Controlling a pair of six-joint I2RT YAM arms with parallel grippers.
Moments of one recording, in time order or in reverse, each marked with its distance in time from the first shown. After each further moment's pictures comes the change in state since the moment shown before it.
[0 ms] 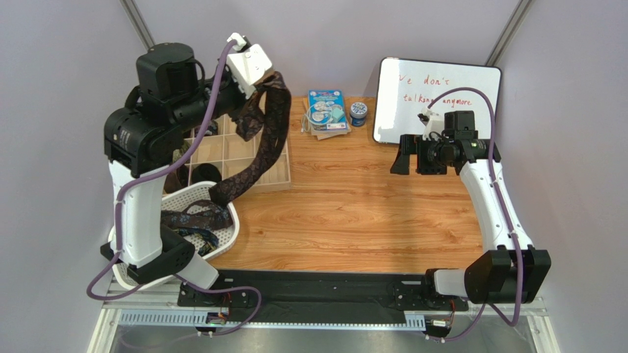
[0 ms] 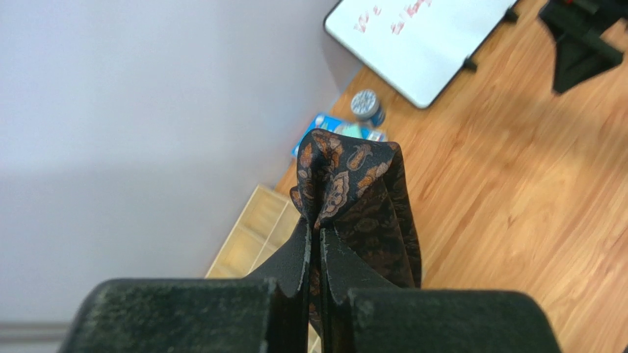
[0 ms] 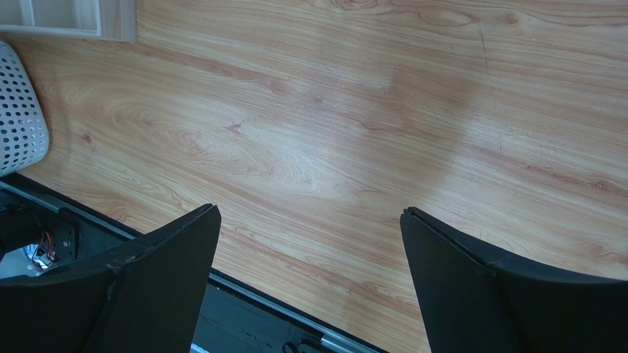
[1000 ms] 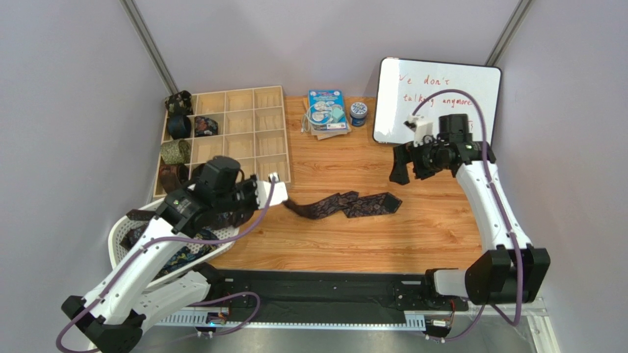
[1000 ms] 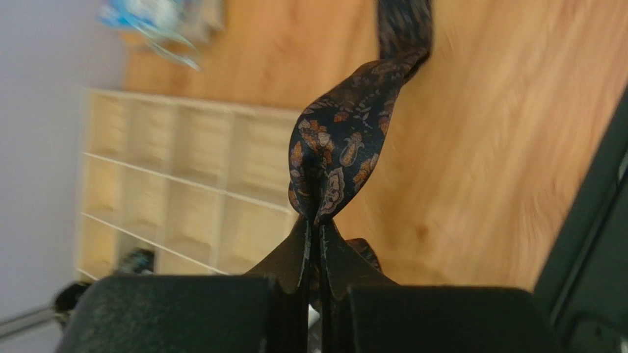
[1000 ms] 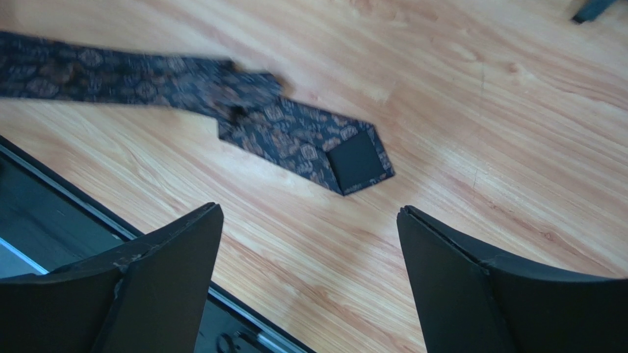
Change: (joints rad) left arm -0.071 -0.636 -1.411 0.417 0.031 0.209; right arm -0.007 -0.038 -0.032 0.023 -0.070 -0.236
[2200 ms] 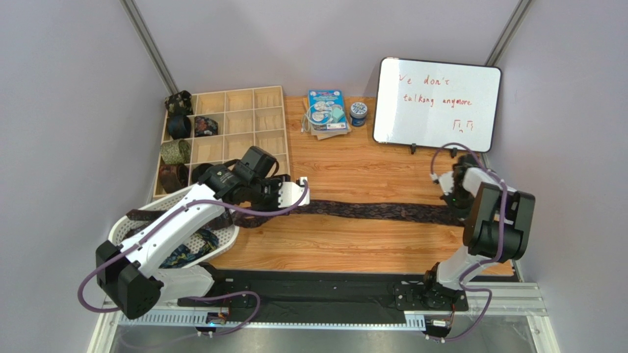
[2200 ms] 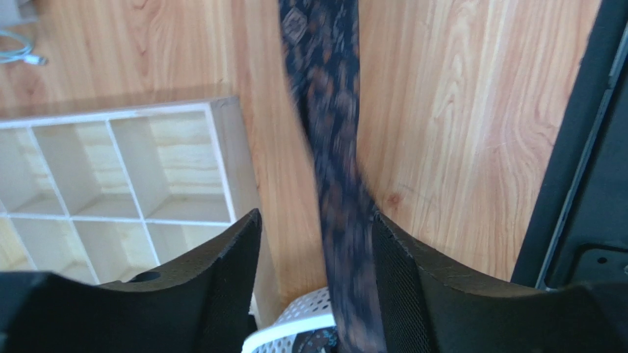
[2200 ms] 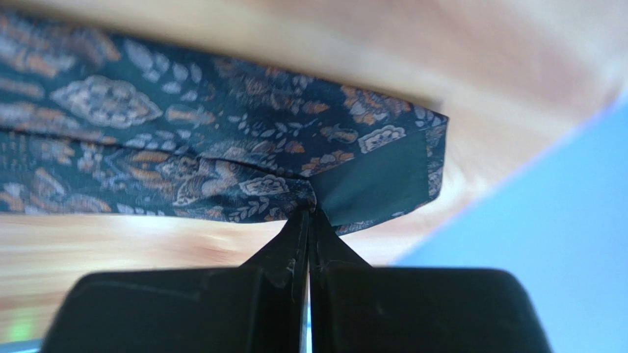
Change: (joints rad) left arm -0.050 0.280 -0.042 -0.114 -0.029 0.176; right arm -0.240 0.364 -0.356 0.216 0.733 -0.491
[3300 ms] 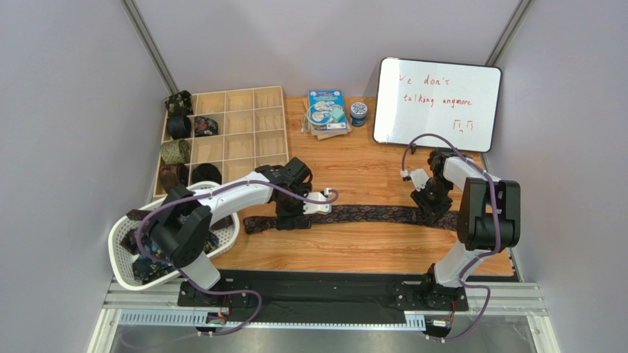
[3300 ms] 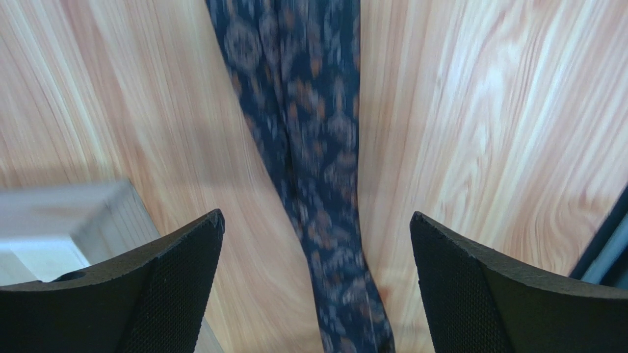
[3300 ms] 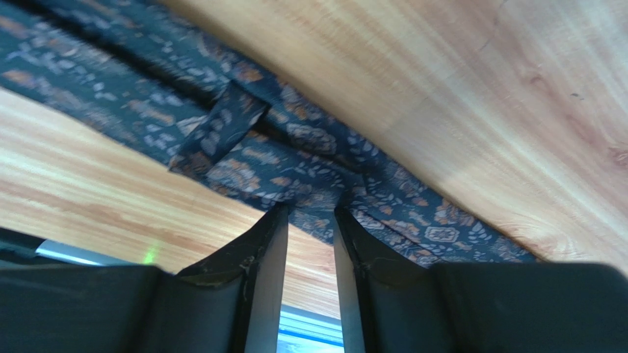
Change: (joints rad) left arm -0.075 0.428 -0.047 0.207 -0.026 -0.089; right arm 0.135 0.053 0.105 -0.237 -0.289 0.019
